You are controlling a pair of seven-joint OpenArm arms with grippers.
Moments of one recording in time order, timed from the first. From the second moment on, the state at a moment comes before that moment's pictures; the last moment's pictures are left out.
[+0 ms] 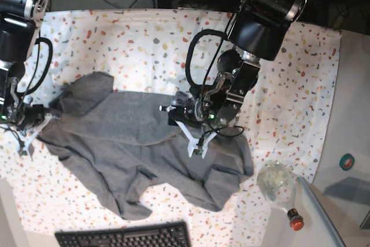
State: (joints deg) left arm -14.5 -2.1 23.1 64.1 -16.7 7.9 47.6; right arm 15.1 14.5 19.3 57.8 0.4 24.4 -46.7
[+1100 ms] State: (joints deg) left arm 2.6 -4.0 -1.3 65.3 -35.3 -7.8 19.5; right arm 13.0 14.1 19.1 57.7 0.5 24.4 -46.8
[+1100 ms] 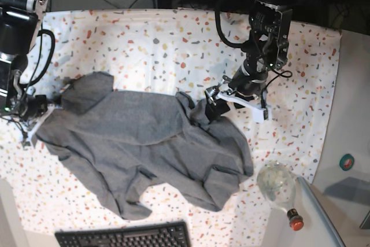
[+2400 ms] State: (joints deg) left arm 17.3 -16.1 0.0 95.2 -35.3 0.1 23.9; right arm 4.6 14.2 20.8 77.7 0.5 24.3 -52.7
